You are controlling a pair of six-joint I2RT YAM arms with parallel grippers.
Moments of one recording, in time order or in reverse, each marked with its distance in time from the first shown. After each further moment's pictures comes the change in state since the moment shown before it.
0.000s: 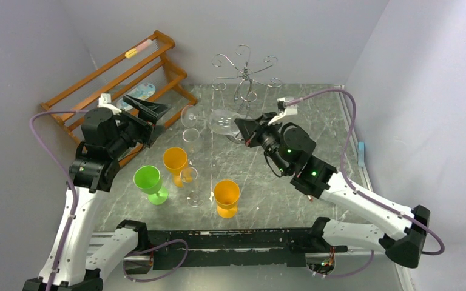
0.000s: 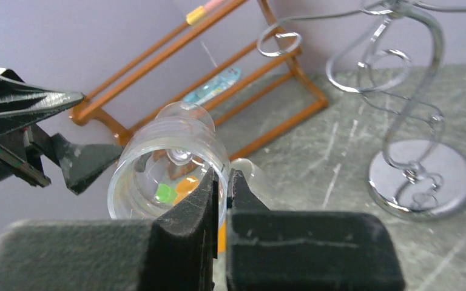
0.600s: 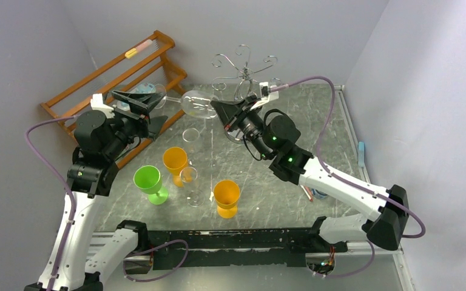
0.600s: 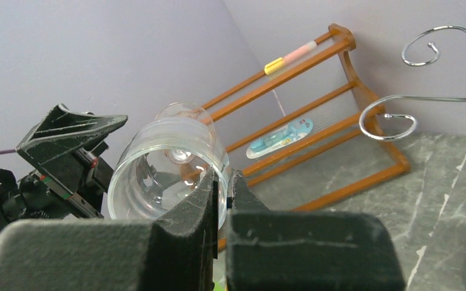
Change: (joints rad) left arm 0.000 -0.053 -0.006 0.126 -0.008 -0.248; right arm 0.000 0.248 0.142 0.333 -0.144 -0.008
